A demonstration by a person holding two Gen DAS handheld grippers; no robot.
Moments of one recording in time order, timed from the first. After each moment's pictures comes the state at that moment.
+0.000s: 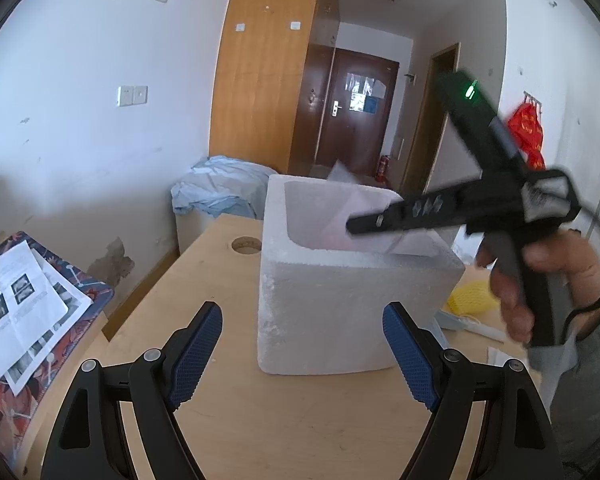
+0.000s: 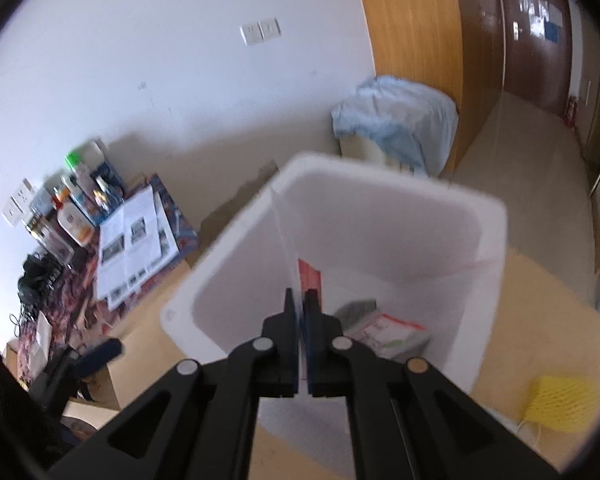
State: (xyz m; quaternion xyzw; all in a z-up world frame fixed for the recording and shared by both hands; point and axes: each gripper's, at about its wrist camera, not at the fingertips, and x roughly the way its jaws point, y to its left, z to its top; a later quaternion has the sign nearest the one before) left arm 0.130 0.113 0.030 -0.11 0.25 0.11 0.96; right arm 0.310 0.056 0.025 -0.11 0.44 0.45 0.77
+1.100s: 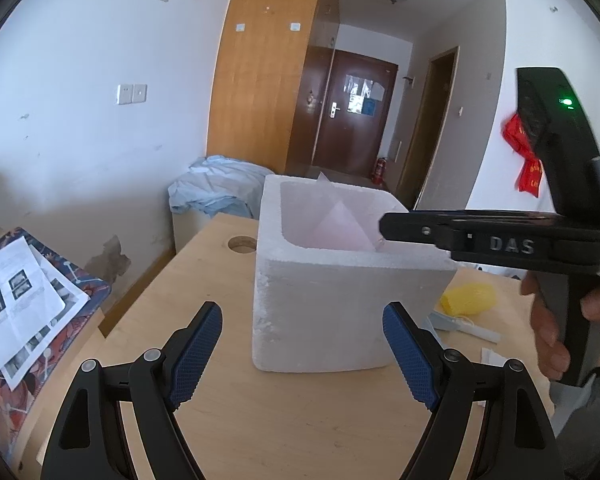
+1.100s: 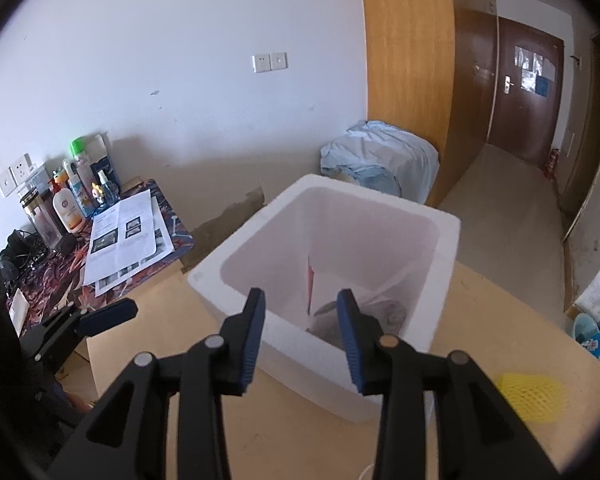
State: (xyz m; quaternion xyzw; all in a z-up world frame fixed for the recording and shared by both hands) left arm 0.126 0.116 0.030 -0.12 0.25 0.10 0.96; right arm 0.258 0.015 0.061 -0.14 0.33 0.44 0.82
